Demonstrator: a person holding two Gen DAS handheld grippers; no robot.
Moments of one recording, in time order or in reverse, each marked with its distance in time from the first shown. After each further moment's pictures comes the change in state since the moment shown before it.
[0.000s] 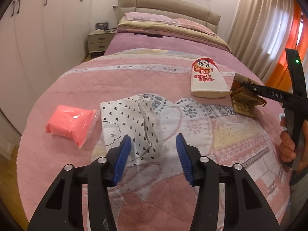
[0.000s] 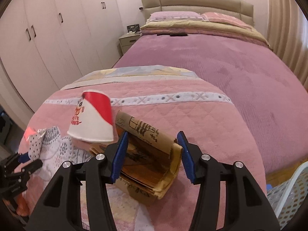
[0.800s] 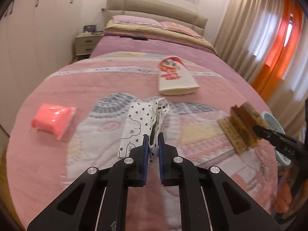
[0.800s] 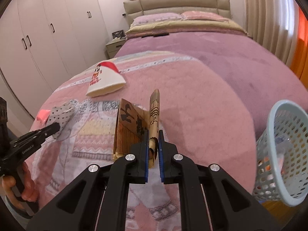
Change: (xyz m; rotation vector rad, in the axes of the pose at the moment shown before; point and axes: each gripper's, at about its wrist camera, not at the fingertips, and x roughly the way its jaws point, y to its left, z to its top) left arm -0.016 -0.029 -0.009 0.024 -0.020 -0.119; right arm -0.082 0.022 -0.096 0.145 -0.026 -0.078
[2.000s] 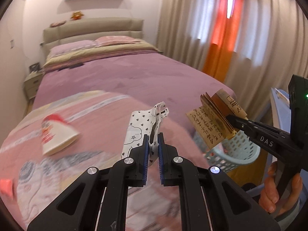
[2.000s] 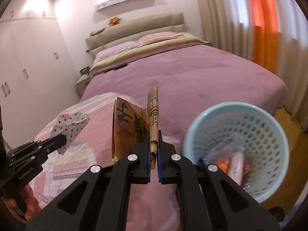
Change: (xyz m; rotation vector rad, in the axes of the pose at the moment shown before) left arm 0.011 -0.212 0.035 0.360 -0.055 -0.264; right arm -0.108 -0.143 -0.002 0.266 -0.233 -0.175
